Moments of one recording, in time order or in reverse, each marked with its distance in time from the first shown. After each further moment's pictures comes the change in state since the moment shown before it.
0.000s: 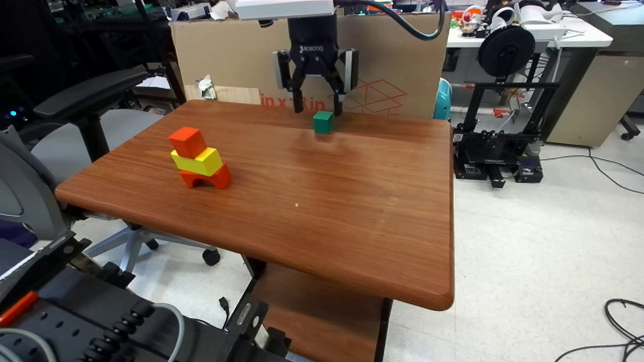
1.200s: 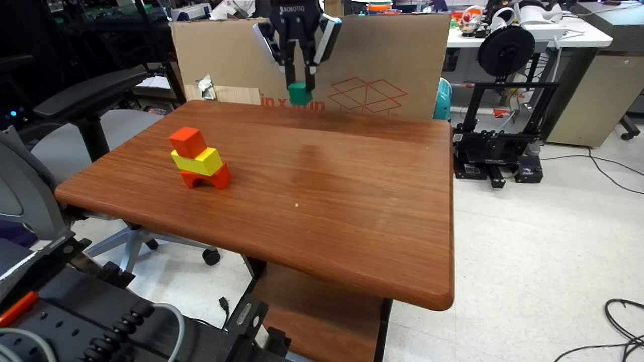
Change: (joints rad) arm 0.010 -0.134 0.022 -0.080 0.004 -0.060 -0.005
